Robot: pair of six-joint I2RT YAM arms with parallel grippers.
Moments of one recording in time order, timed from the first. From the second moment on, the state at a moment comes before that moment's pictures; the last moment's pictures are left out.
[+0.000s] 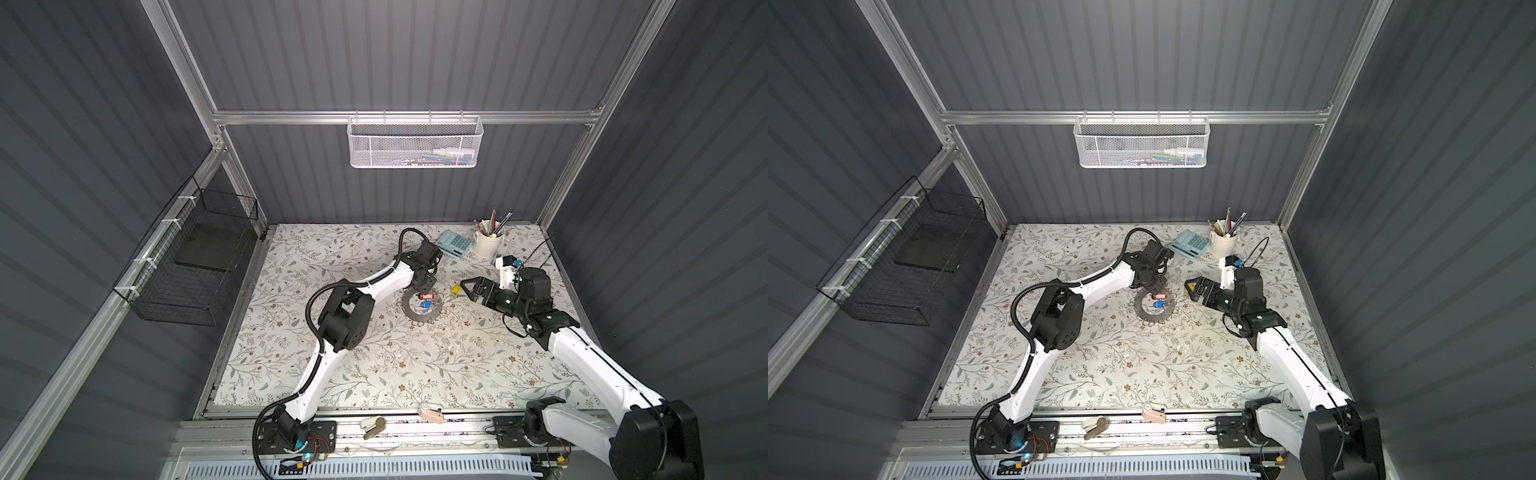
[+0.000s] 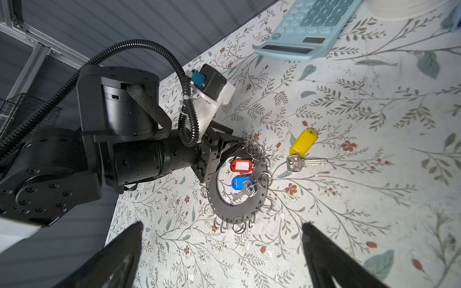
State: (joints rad) left arm -0.74 2.39 1.99 -0.66 -0.08 0.07; right arm 0.18 1.10 0.68 -0.12 -0.42 0.58
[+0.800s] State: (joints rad) left arm -0.75 2.28 1.86 -0.57 -0.04 0.10; right arm 0.18 1.11 0.68 -0.10 -0.43 0.58
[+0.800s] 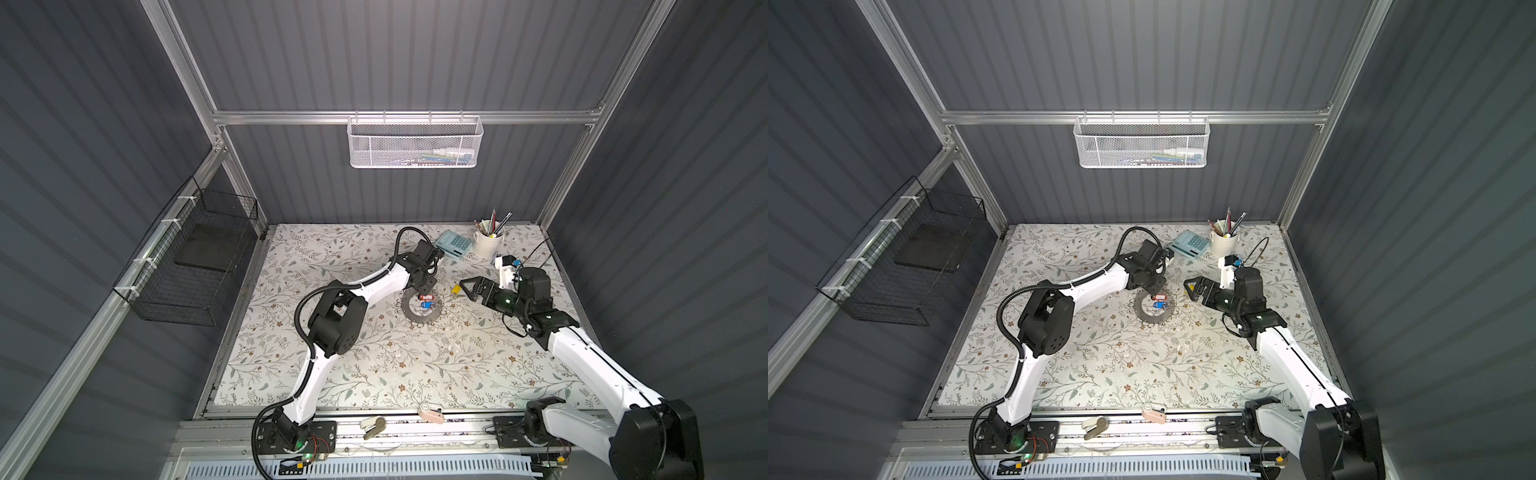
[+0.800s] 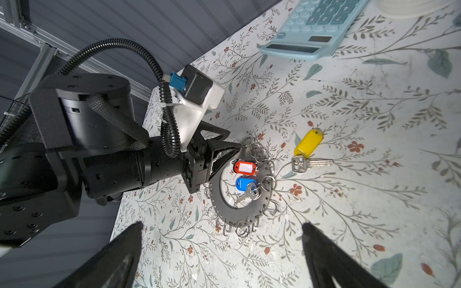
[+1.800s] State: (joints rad) left arm -0.75 2.37 1.93 -0.58 -0.14 0.10; right arm 0.18 1.15 0.68 -0.11 -0.43 0.58
